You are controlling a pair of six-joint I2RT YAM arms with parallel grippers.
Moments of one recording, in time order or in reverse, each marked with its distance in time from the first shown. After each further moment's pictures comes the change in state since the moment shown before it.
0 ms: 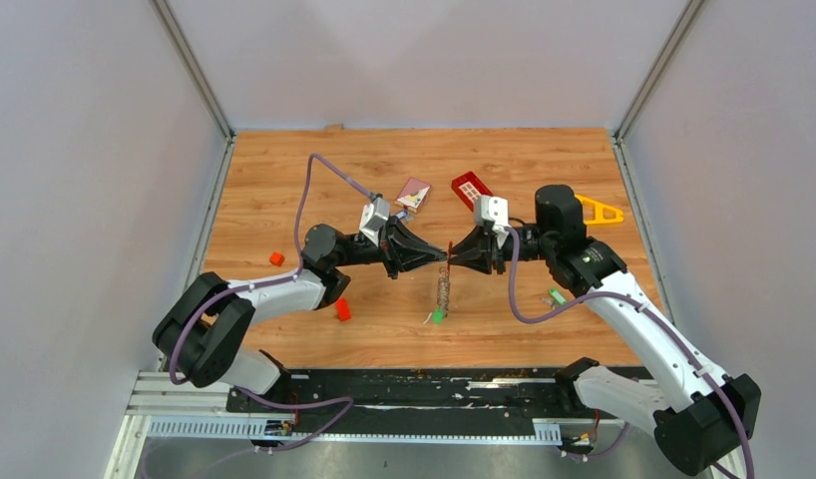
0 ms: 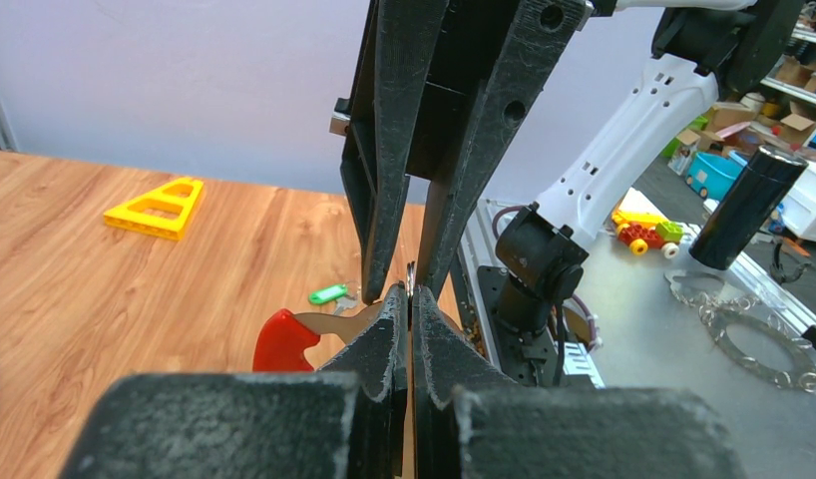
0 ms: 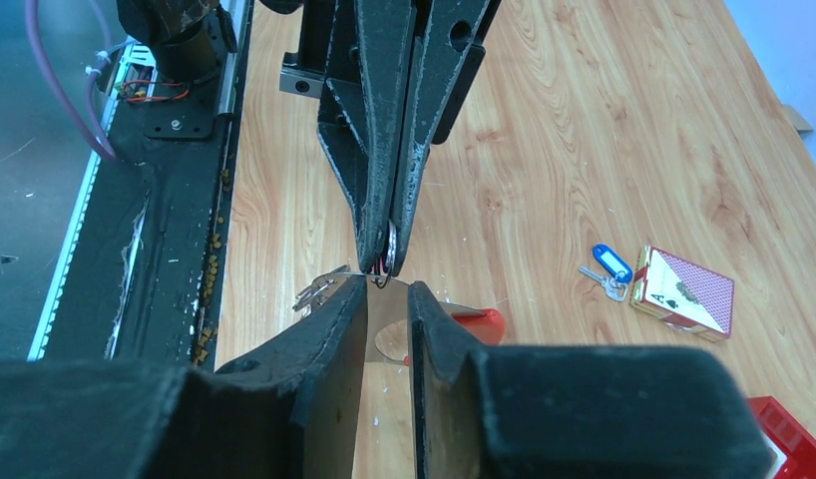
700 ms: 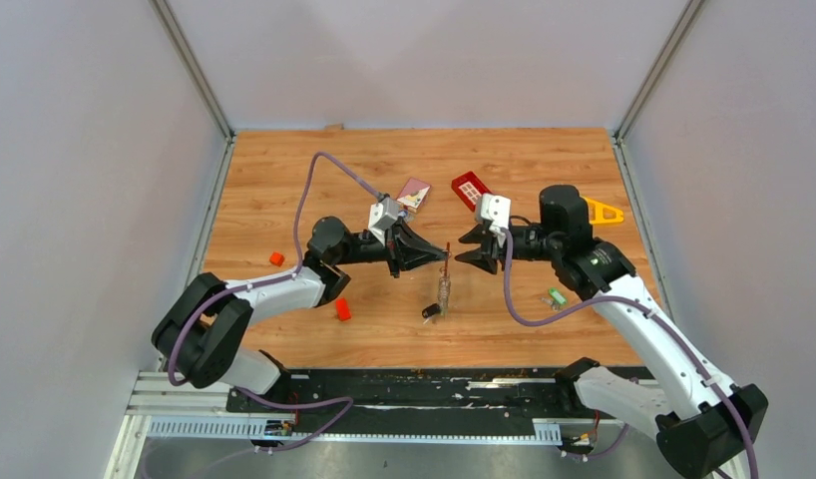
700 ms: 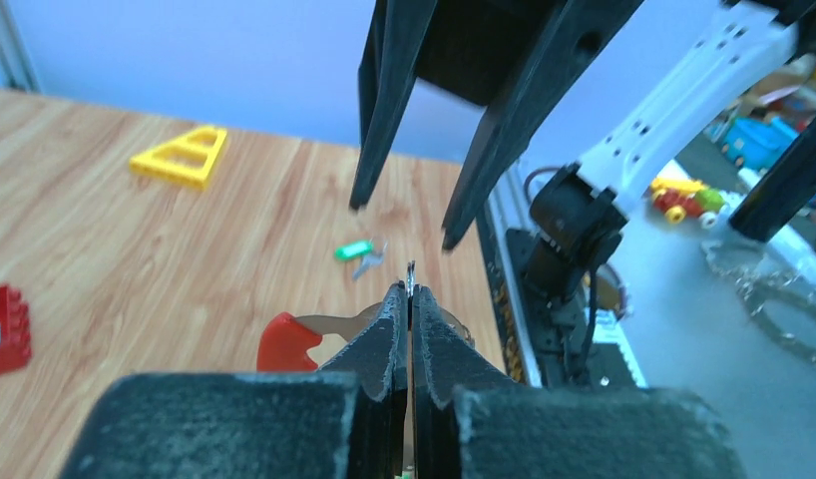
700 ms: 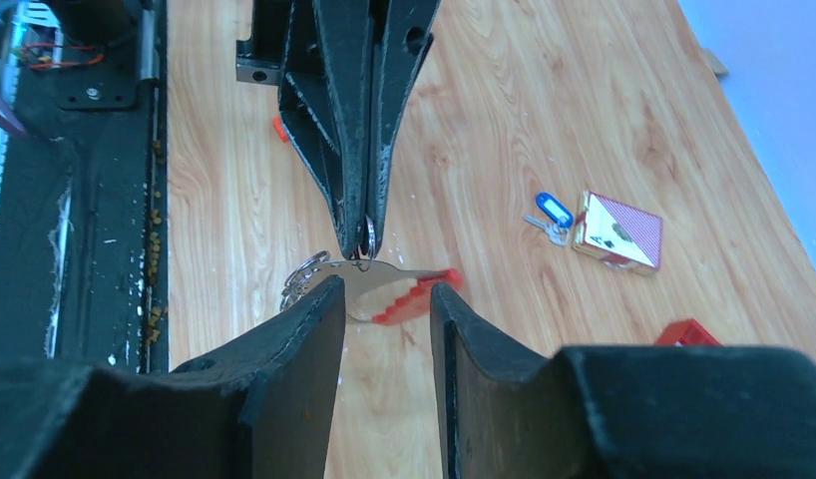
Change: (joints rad) left arm 0.008 -0.011 0.025 -0.256 -0.001 0.174; right arm 0.002 -0.029 0.048 -0.126 0.175 -0.073
